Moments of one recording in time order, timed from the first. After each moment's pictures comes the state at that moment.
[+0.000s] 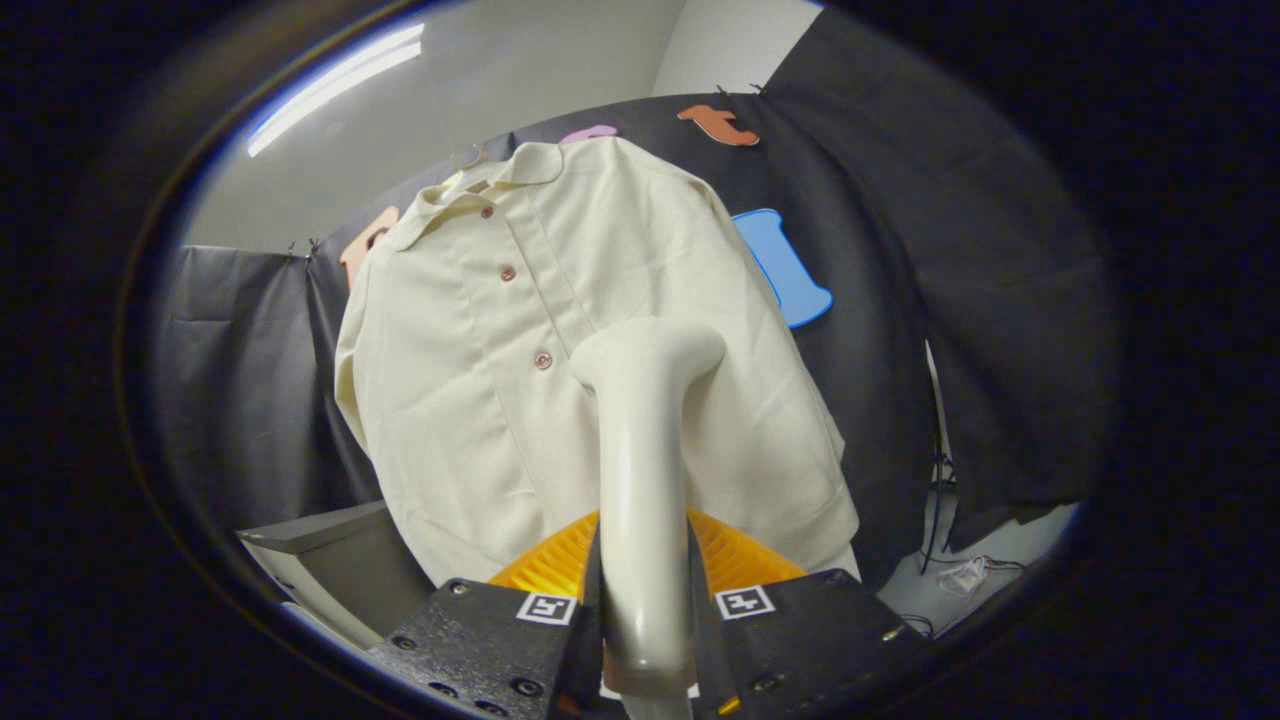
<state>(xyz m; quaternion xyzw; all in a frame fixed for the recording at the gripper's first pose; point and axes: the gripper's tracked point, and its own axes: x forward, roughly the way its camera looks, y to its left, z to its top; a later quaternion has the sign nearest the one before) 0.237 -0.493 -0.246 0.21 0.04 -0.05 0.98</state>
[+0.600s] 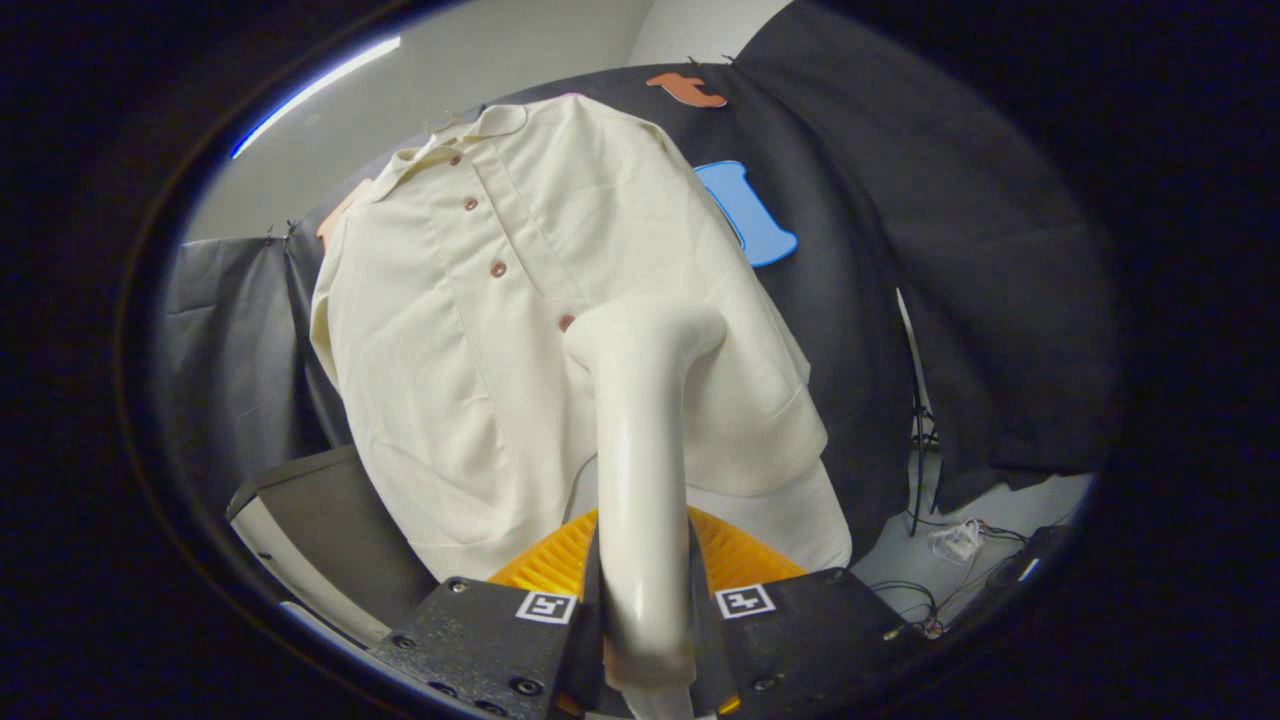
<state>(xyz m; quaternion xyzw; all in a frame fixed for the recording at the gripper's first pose) 0.203 -0.489 -0.322 0.23 0.11 -0.07 0.97</state>
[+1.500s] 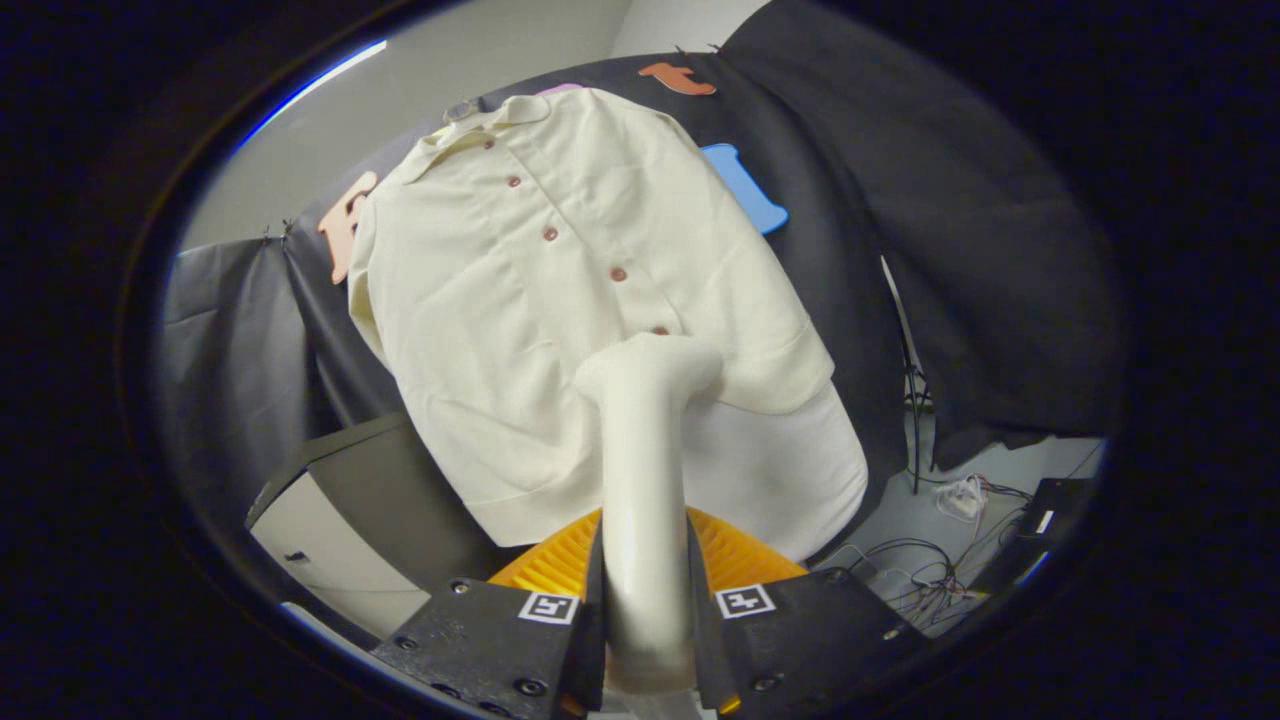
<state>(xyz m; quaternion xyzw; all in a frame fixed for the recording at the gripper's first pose) 0.147 -0.409 -0.306 0.25 0.13 -0.07 0.96</state>
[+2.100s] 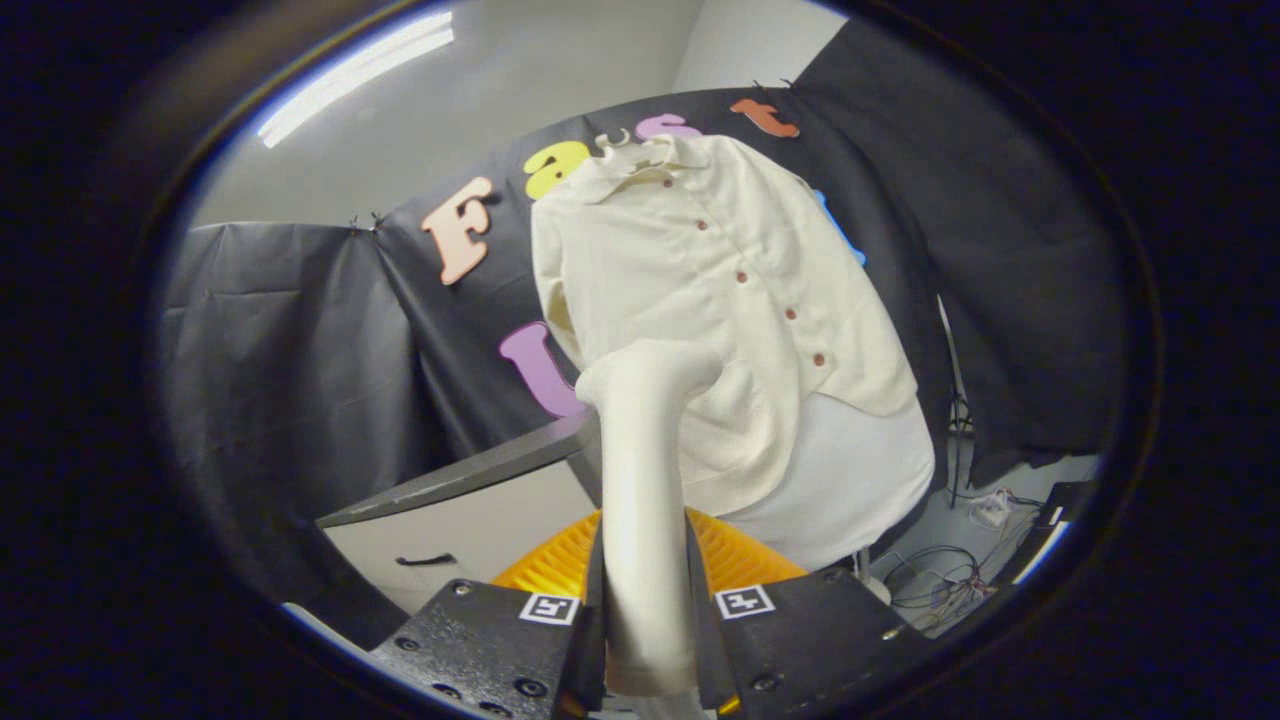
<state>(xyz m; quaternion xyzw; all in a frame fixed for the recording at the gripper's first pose) 0.073 -0.230 -0.188 0.22 0.07 0.00 0.97</state>
